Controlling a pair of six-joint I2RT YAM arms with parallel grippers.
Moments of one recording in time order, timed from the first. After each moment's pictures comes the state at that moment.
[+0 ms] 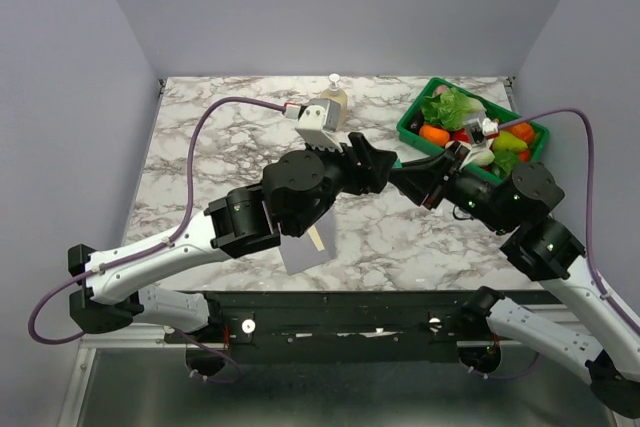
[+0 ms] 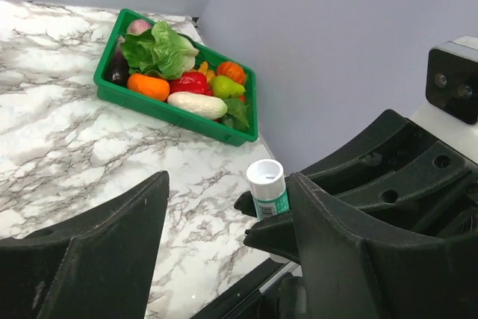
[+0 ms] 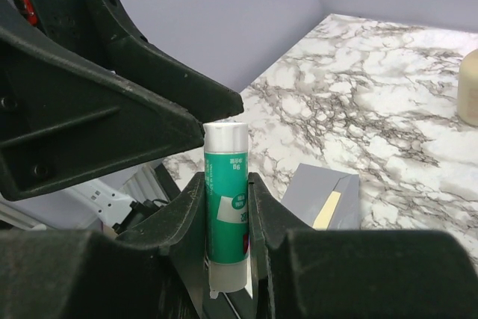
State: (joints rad) left arm -1.25 1.23 1.43 -0.26 -0.58 -0.64; right arm 0.72 0.74 1.01 -0.20 -0.21 0.44
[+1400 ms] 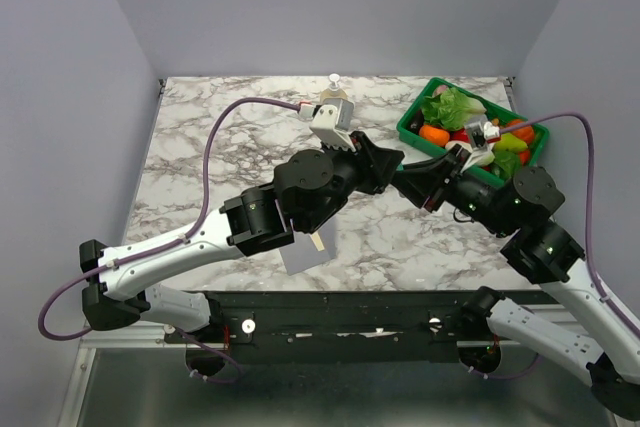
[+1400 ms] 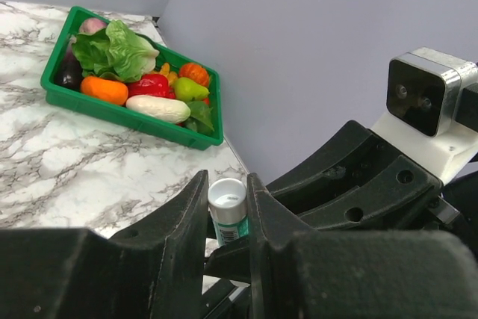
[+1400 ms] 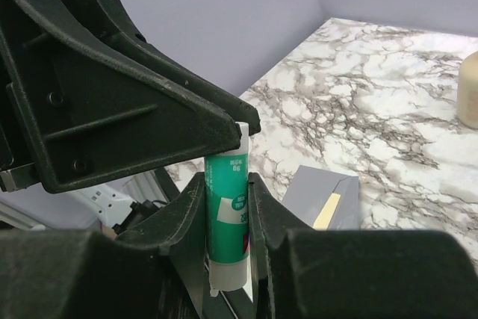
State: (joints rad) left arm -1.25 1.28 1.42 -0.13 -0.49 -0.67; right arm 0.72 0.72 0.98 -0.17 -0.21 0.44
